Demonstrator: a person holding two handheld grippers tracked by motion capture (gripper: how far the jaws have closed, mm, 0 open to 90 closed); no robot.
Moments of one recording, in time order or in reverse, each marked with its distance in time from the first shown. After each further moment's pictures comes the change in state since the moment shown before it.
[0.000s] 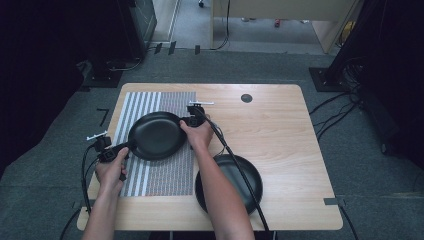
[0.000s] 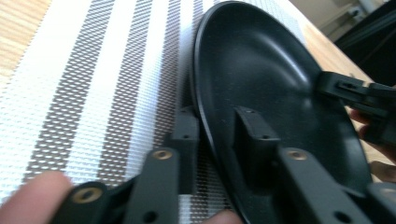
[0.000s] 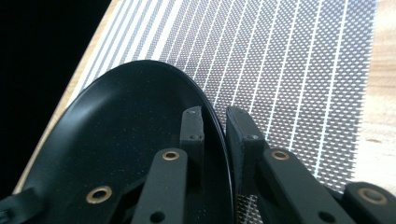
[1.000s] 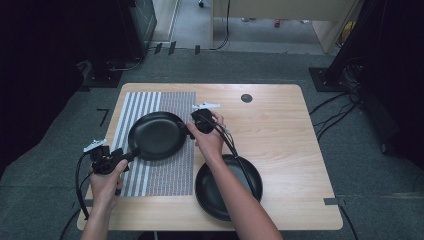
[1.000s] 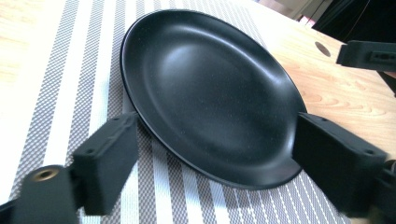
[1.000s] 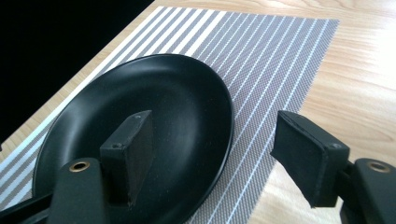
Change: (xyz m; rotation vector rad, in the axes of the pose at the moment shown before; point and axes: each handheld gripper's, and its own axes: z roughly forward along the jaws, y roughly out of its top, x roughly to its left) left arm -0.047 -0.023 -0.058 -0.032 0.010 0.227; right arm 0.025 -0.015 -0.089 -0.075 -0.038 -0.314
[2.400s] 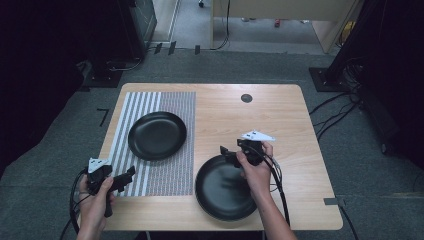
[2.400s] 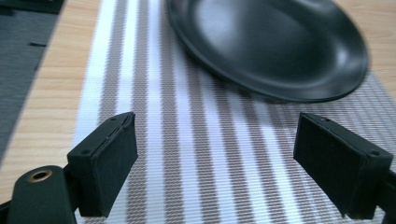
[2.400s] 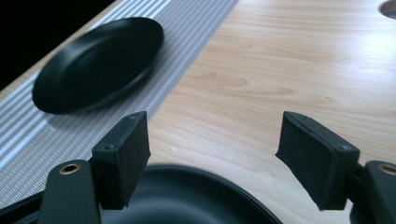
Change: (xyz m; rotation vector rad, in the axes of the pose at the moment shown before) left arm -0.008 -0.044 -0.032 0.044 0.248 0.157; right arm -0.059 -0.086 -0.133 -0.068 -0.065 0.005
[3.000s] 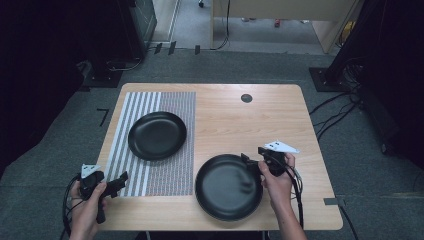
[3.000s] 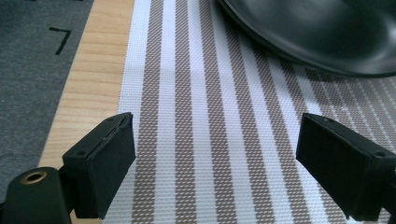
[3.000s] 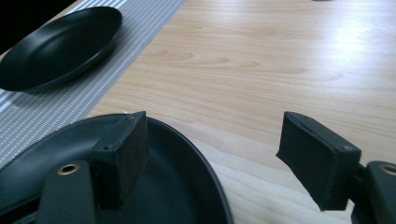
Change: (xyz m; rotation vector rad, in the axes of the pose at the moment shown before) left arm 0.023 -0.014 -0.002 0.039 0.033 -0.011; right arm -0.042 -0.031 -0.042 -0.019 -0.078 0.027
